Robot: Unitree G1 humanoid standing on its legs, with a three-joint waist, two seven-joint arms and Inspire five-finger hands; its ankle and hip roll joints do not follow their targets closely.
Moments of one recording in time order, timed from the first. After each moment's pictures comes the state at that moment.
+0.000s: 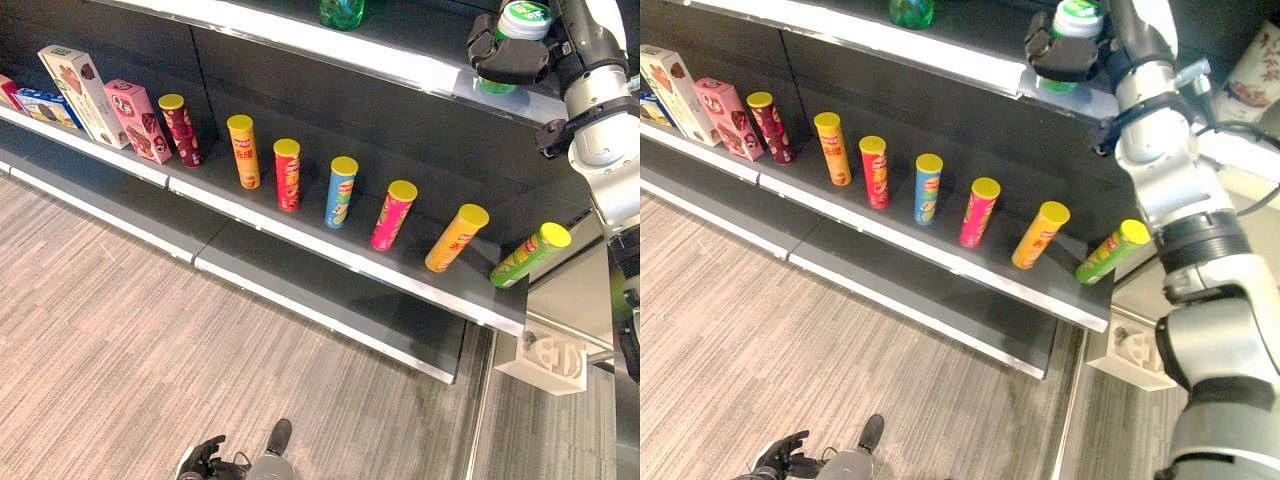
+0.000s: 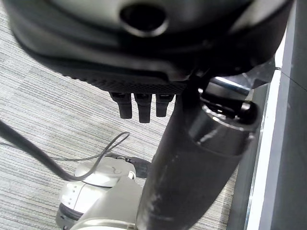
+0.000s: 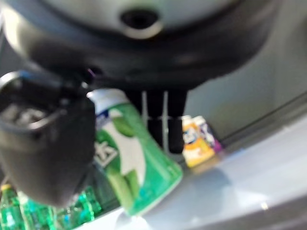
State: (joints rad) left arm 0.05 0.29 -0.15 1.13 -0.20 -0.11 0.06; right arm -1.25 -0.92 0.55 0.70 0.10 -0.09 -0.18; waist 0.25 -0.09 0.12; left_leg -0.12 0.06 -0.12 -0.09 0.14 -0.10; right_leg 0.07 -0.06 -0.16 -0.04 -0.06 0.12
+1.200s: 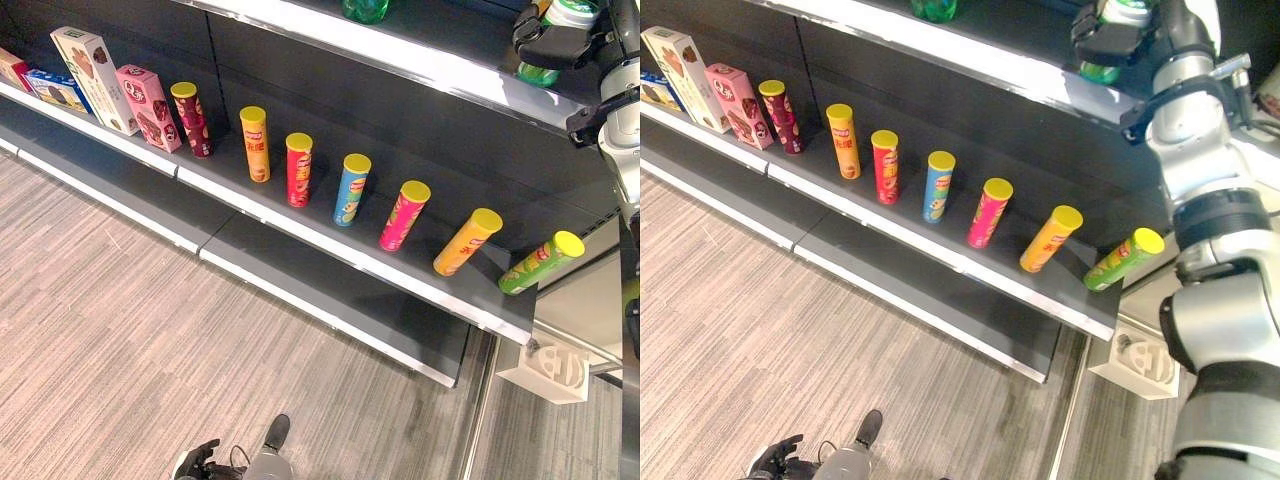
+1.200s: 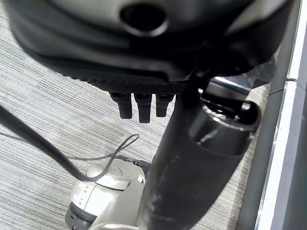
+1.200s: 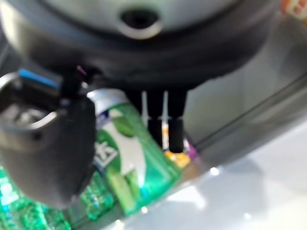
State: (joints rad) left arm 0.06 0.29 -0.14 1.16 -0.22 -0.13 0.08; right arm -1.36 -0.92 0.58 0.93 0.20 -0.08 -0.17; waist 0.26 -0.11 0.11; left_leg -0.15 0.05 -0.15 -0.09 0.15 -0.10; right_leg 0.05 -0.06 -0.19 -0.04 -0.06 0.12
